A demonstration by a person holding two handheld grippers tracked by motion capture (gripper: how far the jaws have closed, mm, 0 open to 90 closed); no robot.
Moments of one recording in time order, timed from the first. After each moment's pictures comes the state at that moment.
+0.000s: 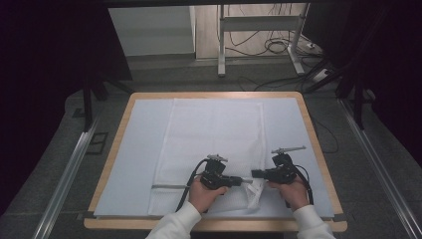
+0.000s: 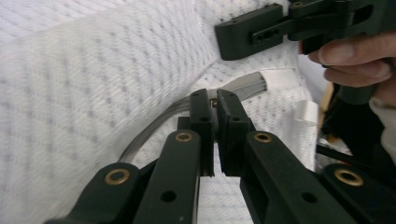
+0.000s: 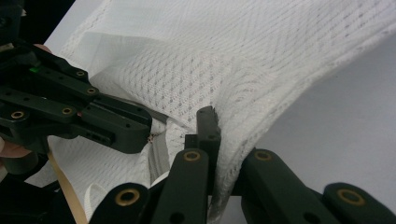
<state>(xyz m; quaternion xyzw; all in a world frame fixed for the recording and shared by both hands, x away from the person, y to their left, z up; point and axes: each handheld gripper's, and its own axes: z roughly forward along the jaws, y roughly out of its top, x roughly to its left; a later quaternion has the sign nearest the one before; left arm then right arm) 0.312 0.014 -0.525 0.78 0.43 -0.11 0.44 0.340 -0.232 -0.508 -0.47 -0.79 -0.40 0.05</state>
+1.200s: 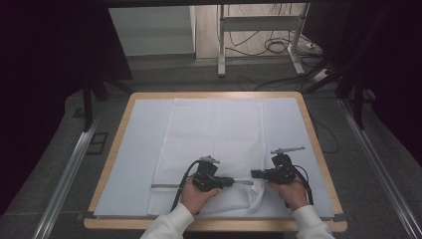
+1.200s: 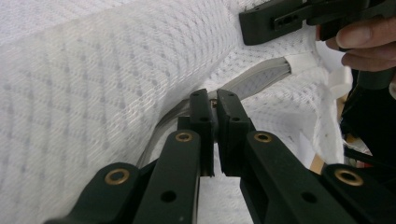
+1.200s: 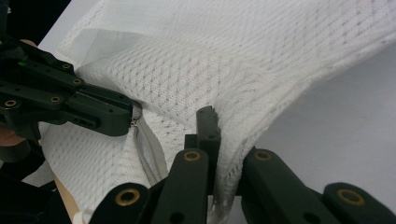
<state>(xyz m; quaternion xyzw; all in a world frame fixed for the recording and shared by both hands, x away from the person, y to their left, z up) 0.306 0.036 -0.527 0.79 0.43 -0.08 0.43 0.340 -0.231 -0.510 -0.47 -0.79 -0.40 0.05</state>
